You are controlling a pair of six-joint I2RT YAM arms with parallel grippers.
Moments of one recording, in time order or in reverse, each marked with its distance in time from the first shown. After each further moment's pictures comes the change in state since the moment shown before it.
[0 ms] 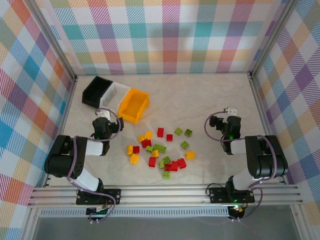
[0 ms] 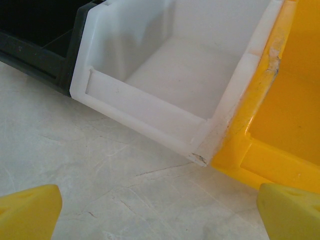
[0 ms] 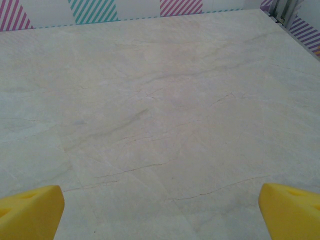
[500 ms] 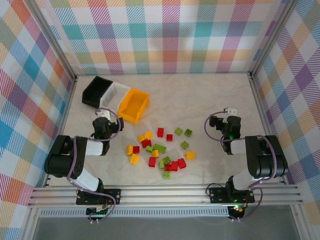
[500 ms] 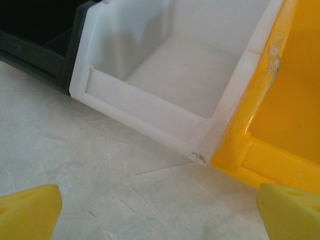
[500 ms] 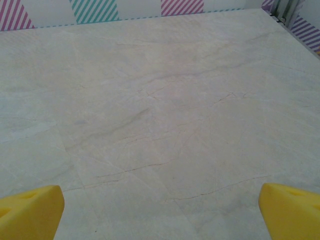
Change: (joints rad) left arm 0.000 -0.008 0.010 -0.036 0.011 0.005; right arm 0.000 -0.003 0.006 -0.020 -0.013 -0.001
